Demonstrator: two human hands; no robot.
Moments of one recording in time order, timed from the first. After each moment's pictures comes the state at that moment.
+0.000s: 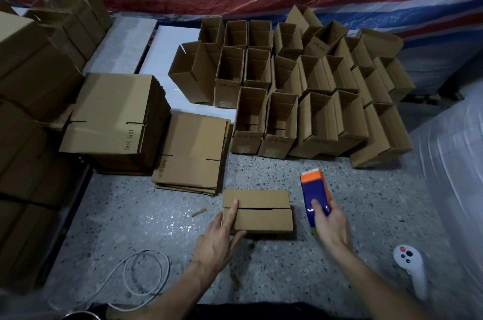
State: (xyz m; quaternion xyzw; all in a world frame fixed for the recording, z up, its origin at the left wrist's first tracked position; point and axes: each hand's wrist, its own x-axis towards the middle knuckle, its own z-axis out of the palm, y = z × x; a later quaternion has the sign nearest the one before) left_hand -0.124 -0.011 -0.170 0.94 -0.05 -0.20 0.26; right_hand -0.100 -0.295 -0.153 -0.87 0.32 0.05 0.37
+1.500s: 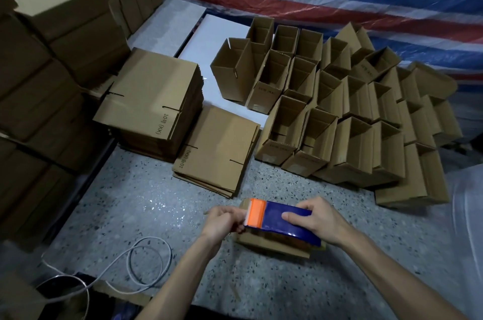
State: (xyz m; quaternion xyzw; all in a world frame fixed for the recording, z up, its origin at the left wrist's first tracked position) left_hand -0.072 0.009 -0.154 0.55 0.28 -0.25 0.74; right_hand -0.012 -0.228 -0.066 -0.87 -0.06 0.34 0.35
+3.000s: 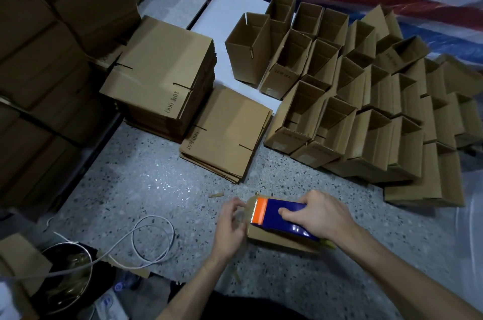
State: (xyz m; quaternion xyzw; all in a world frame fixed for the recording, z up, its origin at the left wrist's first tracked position) left_hand -0.120 -0.010 -0.195 0.70 0.23 -0.13 0.66; right_hand -0.014 -0.185 -0.055 -0.94 -0.04 0.32 0.05
